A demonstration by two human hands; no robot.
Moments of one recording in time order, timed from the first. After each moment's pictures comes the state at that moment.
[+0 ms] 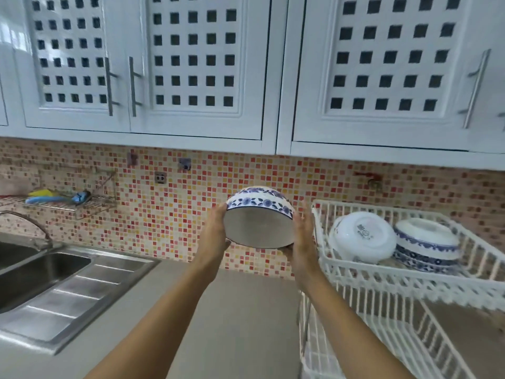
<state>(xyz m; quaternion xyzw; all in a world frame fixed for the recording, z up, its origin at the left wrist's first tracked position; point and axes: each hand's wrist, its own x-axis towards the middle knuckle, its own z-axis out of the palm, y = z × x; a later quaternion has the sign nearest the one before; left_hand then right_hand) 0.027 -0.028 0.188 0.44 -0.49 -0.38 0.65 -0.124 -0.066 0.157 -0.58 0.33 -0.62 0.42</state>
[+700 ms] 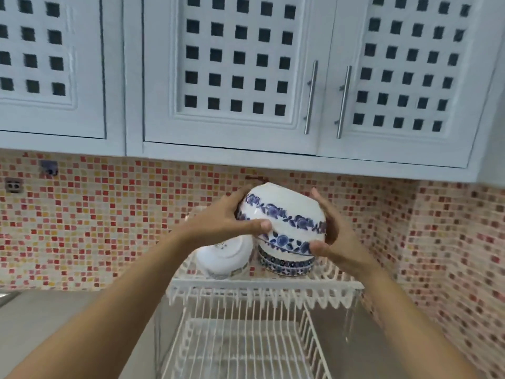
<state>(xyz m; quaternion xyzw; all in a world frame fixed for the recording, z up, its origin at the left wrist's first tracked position) -0.237 -0.075 0.259 0.32 -0.84 -0.30 0.33 -0.485 -0.051 0.218 -0.74 0.37 -0.50 0.27</state>
